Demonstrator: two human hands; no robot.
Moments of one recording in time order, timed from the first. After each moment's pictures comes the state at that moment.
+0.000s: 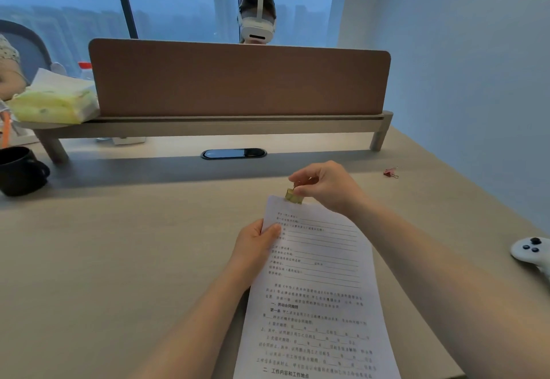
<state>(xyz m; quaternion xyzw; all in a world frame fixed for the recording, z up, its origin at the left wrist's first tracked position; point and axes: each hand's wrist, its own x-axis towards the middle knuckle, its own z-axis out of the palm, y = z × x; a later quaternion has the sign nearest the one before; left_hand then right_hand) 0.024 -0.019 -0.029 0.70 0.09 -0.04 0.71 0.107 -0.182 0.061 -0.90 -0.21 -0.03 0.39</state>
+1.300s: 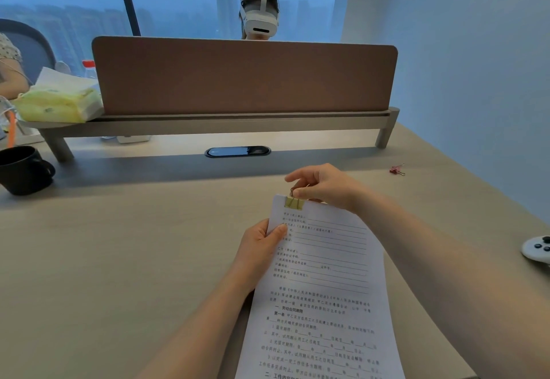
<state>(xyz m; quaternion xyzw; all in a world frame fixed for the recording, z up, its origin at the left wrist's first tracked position) 0.021 -0.018 -0.034 0.68 0.05 -0.02 0.73 0.124 -0.183 0.055 -0.86 -0.24 0.15 0.43</state>
